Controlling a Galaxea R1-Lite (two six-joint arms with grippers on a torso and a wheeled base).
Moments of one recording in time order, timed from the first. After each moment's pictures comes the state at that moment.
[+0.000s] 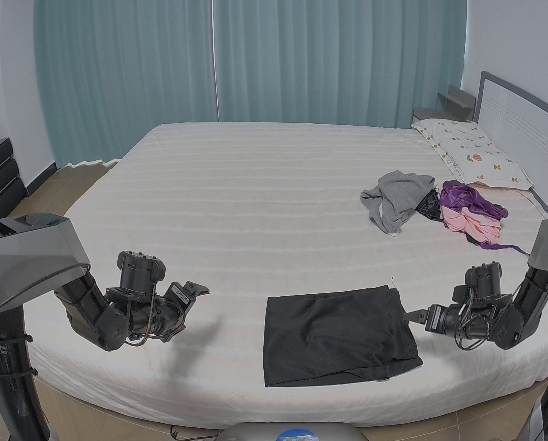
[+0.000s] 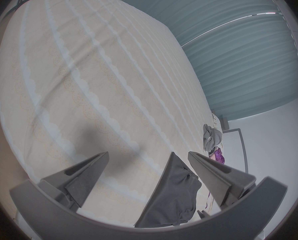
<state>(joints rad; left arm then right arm) -0.27 2.19 -0.70 -0.78 -0.11 -1.12 0.12 2.13 -0.44 -0.91 0.15 0.42</state>
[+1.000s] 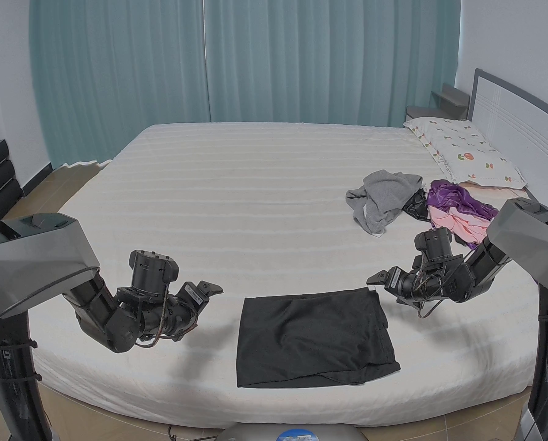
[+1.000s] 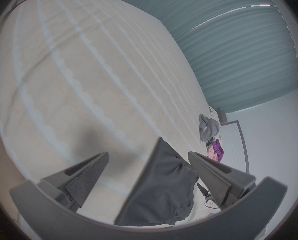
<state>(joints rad) -0.32 2.20 -0.73 -0.78 -0.10 -1.11 0.20 2.35 -1.07 -0.48 0.16 0.66</state>
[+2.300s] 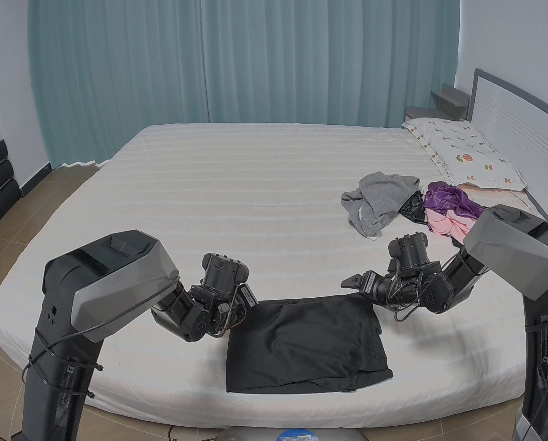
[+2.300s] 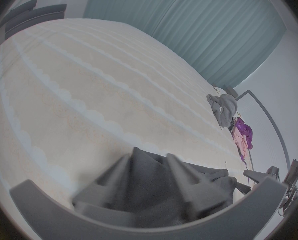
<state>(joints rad) -0.47 2.52 -1.22 -0.57 0.16 -0.85 0.32 2.41 -1.11 -0.55 0.13 0.69</state>
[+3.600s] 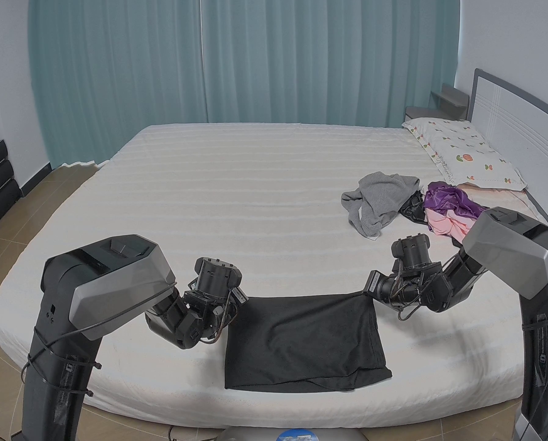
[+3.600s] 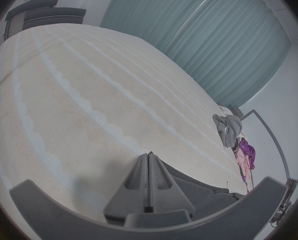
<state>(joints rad) -0.45 2.52 -1.14 -0.70 0.28 -0.95 0.29 2.44 -1.14 -0.55 0.10 0.69</state>
